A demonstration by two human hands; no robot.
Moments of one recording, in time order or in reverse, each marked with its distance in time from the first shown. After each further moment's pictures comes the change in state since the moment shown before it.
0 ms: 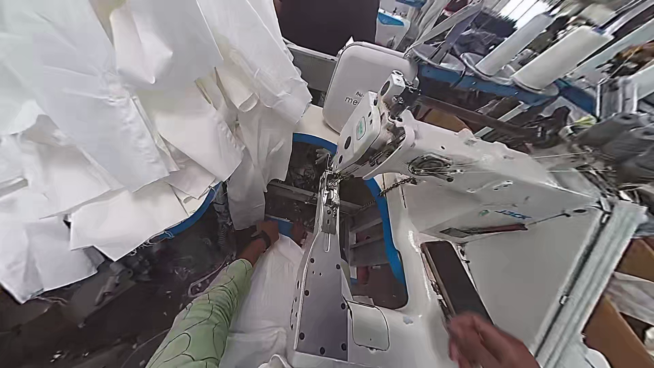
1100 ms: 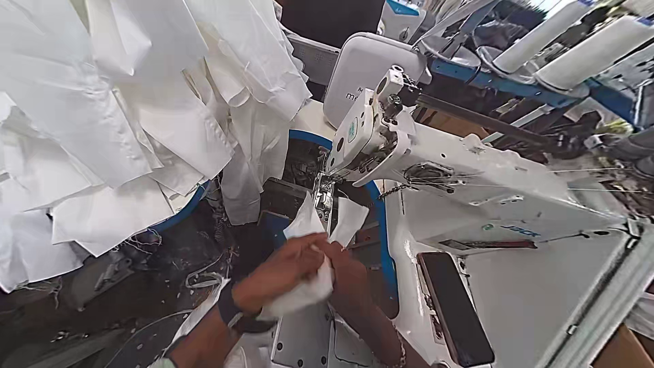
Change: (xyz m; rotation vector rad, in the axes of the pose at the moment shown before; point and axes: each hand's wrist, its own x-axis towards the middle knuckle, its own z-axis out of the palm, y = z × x) left_hand -0.229 0.085 -0.075 -1.309 -0.042 0.699; right_hand 0.119 -0.083 0.138 -0.172 0.325 -0.791
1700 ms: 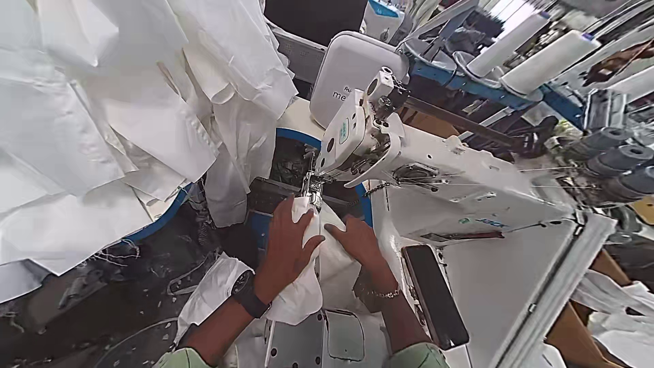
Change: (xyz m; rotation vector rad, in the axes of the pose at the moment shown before) left_hand 0.054 -0.047 0.005 1.058 0.536 0.269; right_hand 0.062 0.069 -0.026 -0.319 -0.792 0.879
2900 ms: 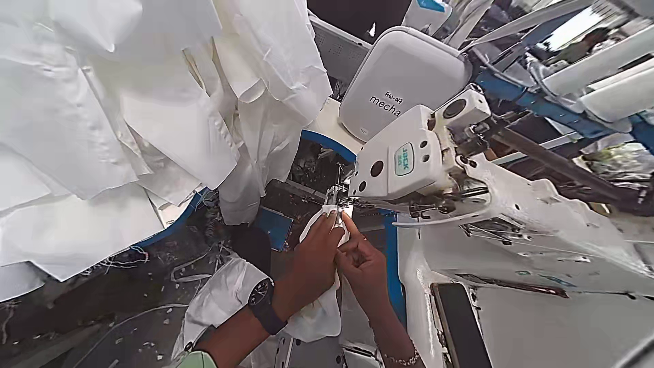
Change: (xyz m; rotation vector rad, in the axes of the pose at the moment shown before) left_hand 0.015 -0.004 0.000 -0.231 0.016 0.199; right_hand -0.013 -0.036 0.048 0.949 0.445 -0.661
